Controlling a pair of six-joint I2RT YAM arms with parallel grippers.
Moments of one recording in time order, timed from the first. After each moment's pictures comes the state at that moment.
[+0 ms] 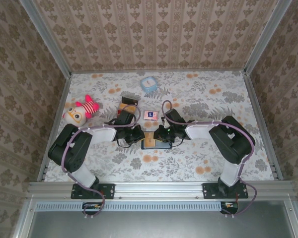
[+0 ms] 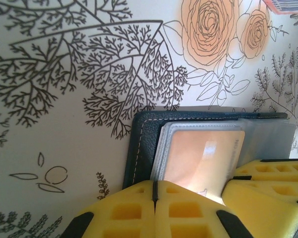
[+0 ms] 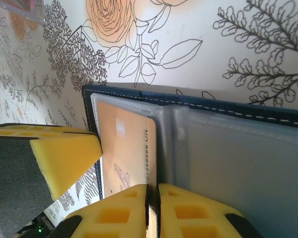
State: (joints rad) left arm -0.58 1.64 0.73 -0.13 0.41 -0.89; right arm 0.62 1.81 0.88 -0.01 -0.45 0.89
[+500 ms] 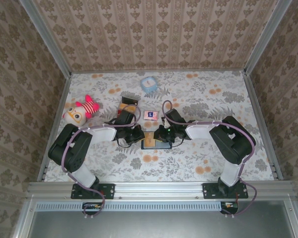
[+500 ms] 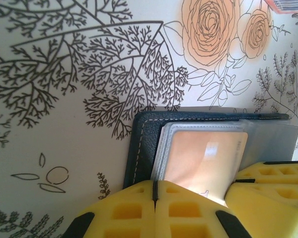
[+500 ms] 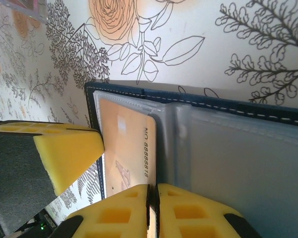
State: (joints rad) left arm -0.58 1.64 0.73 -0.14 0.40 -0.88; right arm 0.62 1.80 0.87 -0.01 -0.46 0.89
